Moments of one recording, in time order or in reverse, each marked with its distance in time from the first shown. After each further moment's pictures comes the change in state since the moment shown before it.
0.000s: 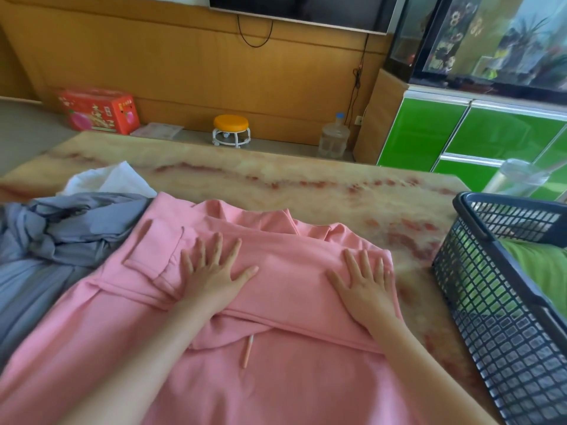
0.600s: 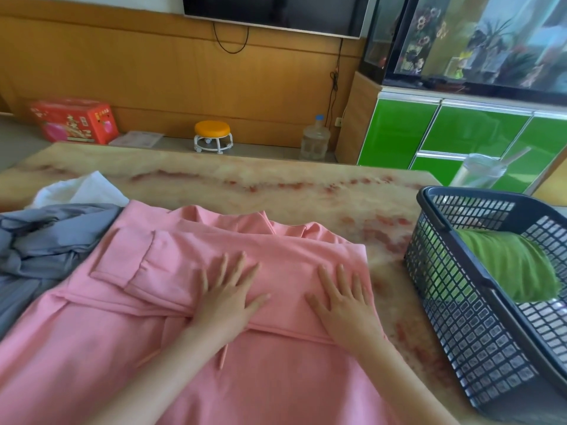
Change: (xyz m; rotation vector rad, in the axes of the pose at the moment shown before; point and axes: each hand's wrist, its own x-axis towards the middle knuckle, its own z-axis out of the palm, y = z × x) left_hand -0.036 0.050 0.011 0.046 0.001 0.248; right_hand -0.050 0.001 -0.007 0.004 -0.057 -0.055
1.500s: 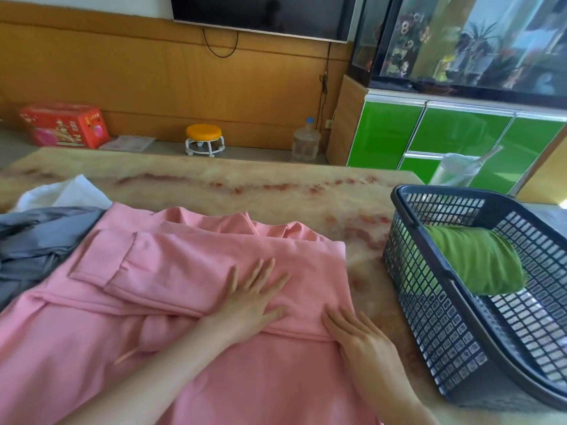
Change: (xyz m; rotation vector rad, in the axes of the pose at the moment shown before) left_hand 0.002 0.056 -0.004 0.063 -0.159 0.315; right_hand -0.060 0.065 0.011 -0.151 0.519 -0.447
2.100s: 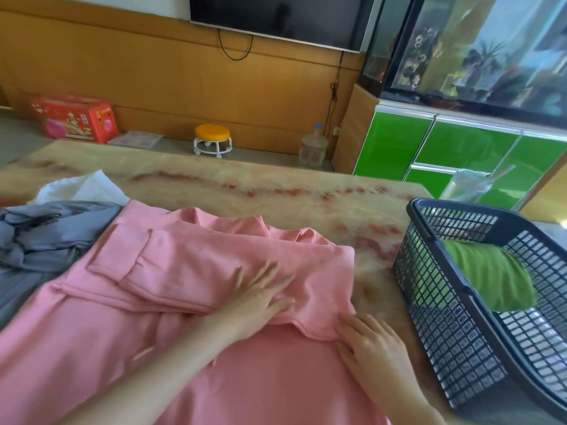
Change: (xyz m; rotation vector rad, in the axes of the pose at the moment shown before) left_hand -0.010 -0.016 -0.011 -0.218 0.029 -0.024; right_hand 0.014 -0.010 -0.011 -0.001 -0.003 0.030
